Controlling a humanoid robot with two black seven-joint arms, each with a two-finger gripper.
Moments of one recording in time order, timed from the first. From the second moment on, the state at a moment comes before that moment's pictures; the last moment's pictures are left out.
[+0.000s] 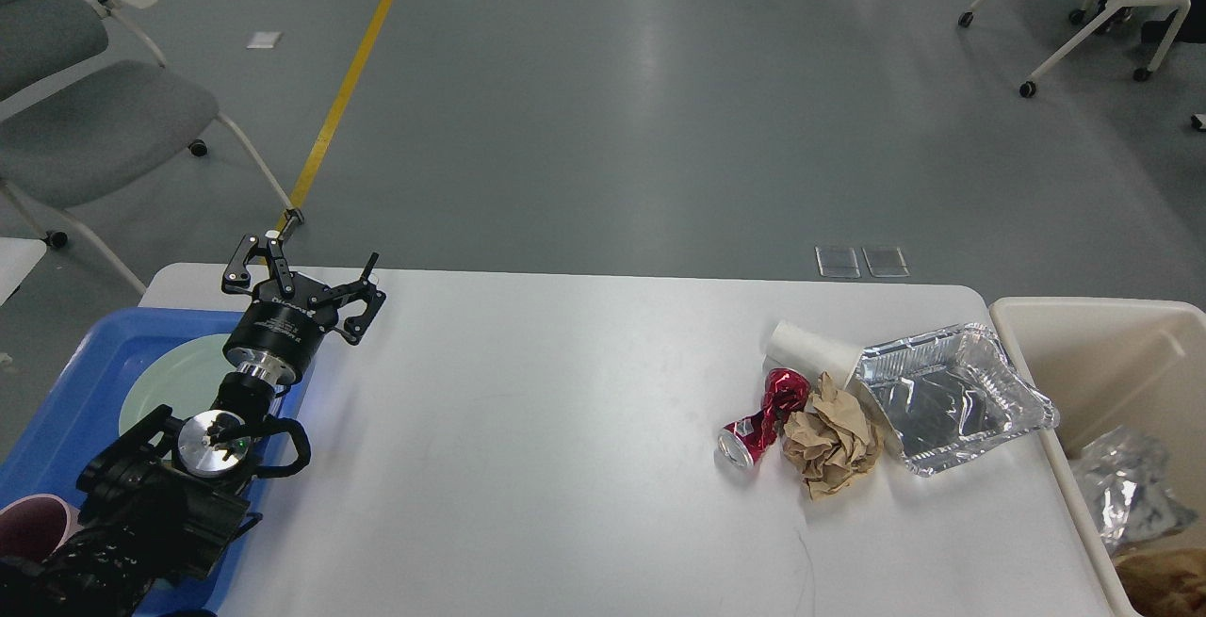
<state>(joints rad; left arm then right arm) -0.62 0.14 -1.12 -0.33 -0.16 -0.71 -0.07 0.94 -0.70 -0.97 0.47 0.14 0.04 -0.12</state>
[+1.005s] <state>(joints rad) -0.62 0.14 -1.12 -0.33 -0.16 -0.71 -0.07 2.18 -0.39 -1.32 1.12 0.15 0.78 -0.12</state>
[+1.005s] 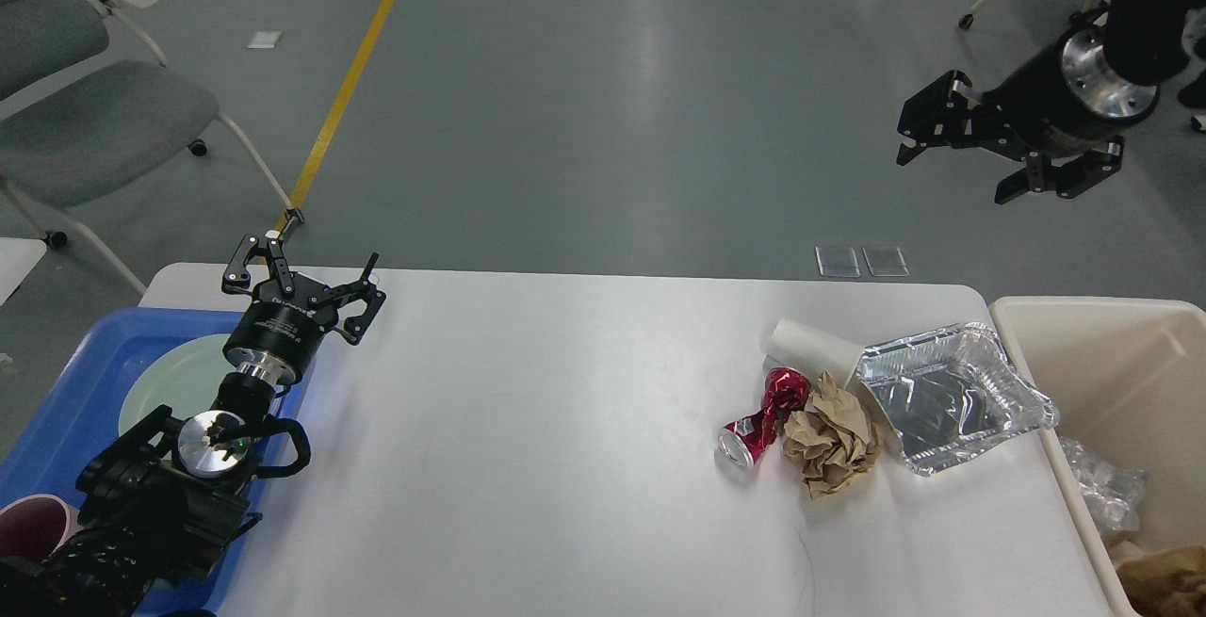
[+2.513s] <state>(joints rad) -0.62 0.14 -1.12 -0.33 -0.16 -0.71 -0.07 1.12 -0.48 -0.98 0.74 0.15 0.16 -0.12</state>
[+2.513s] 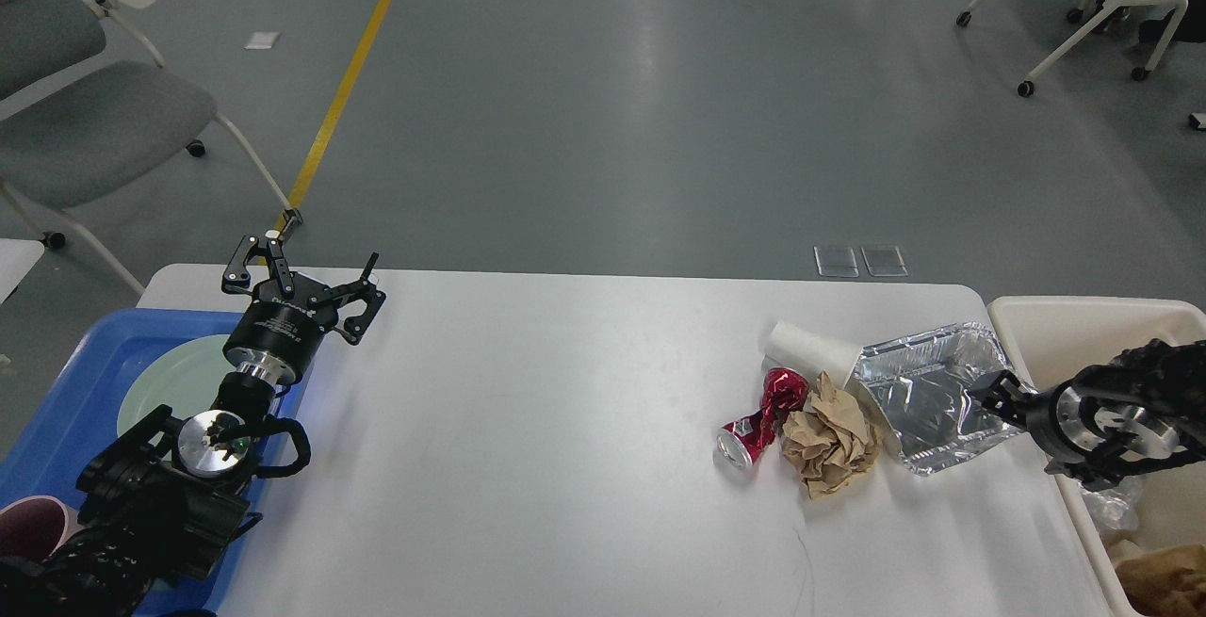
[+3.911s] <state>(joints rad) -0.62 0.14 -1.12 -0.33 -0.16 -0.71 -0.07 1.11 -0.57 -0.89 0.79 0.23 0.00 -0.12</state>
